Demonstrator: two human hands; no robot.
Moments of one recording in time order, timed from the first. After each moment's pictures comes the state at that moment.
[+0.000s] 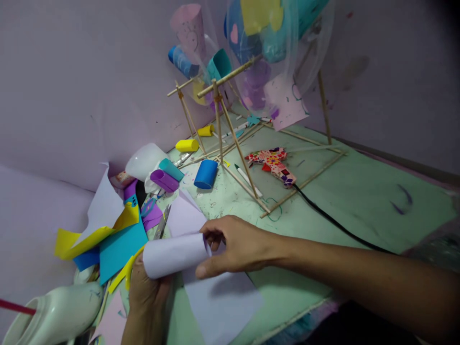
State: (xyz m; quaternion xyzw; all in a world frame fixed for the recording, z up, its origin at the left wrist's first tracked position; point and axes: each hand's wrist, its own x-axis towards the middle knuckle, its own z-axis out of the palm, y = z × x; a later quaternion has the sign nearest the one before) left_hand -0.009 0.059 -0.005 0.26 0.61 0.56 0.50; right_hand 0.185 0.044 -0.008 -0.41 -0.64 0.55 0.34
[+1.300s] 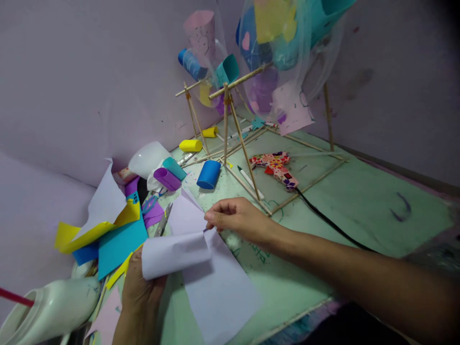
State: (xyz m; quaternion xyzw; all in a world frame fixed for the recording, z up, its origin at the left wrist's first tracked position) left_hand -0.018 0.061 -0.002 0.24 0.62 0.58 0.48; right_hand 0.188 0.059 -0.009 -0.42 -0.44 0.65 0.46
